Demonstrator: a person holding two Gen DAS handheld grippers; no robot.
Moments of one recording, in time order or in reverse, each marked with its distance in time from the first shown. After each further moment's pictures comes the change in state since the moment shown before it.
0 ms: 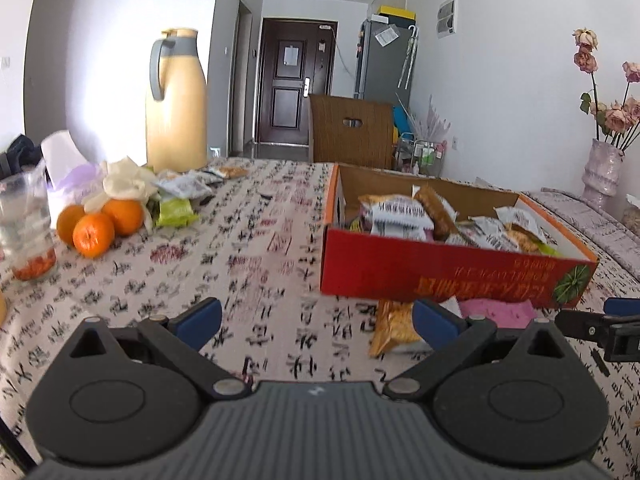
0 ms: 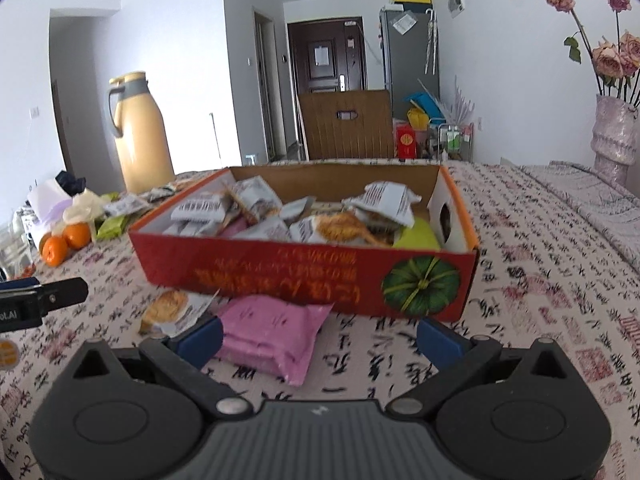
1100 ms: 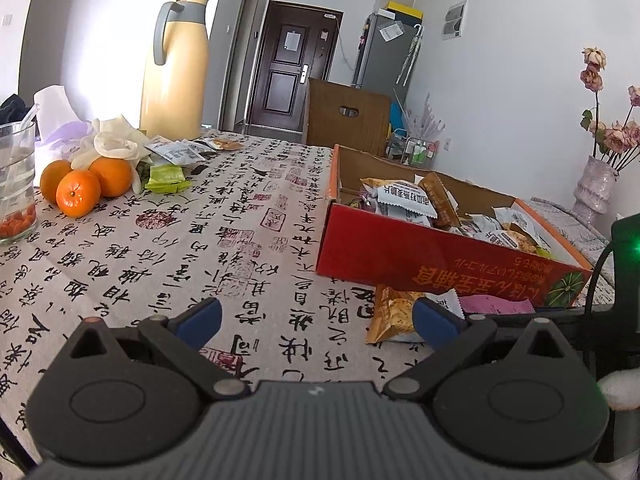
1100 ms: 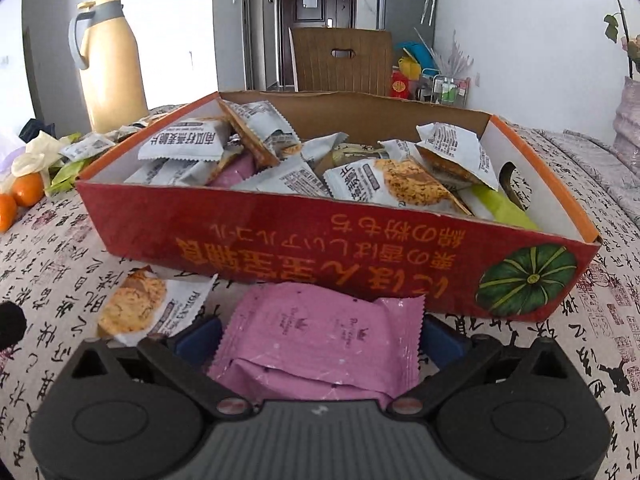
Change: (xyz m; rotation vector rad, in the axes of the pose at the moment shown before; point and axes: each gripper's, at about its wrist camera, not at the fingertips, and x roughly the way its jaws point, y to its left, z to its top) left arm 0.013 0.013 -0.009 -0.089 0.034 -0.059; right arm 0.097 0.050 0.011 -0.031 0.181 -0.093
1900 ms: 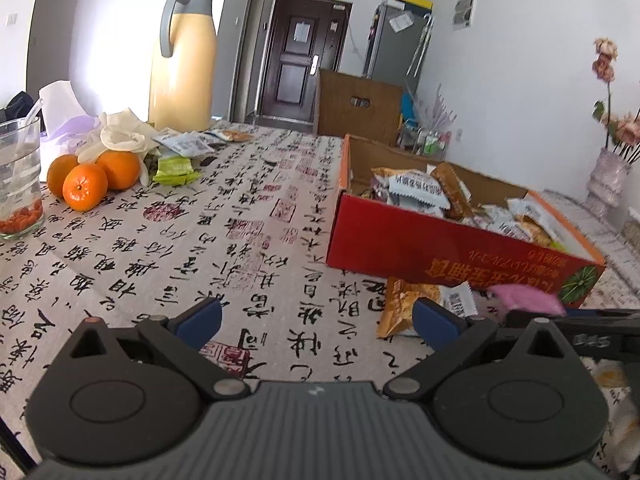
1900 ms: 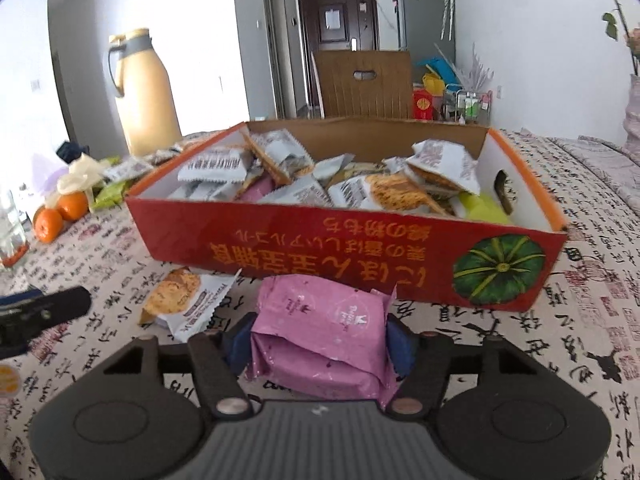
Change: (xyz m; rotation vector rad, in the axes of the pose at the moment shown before) left arm 0.006 -0.004 0.001 0.014 0.040 0.051; right arm -0.045 -0.028 -0.014 0.019 -0.077 0.124
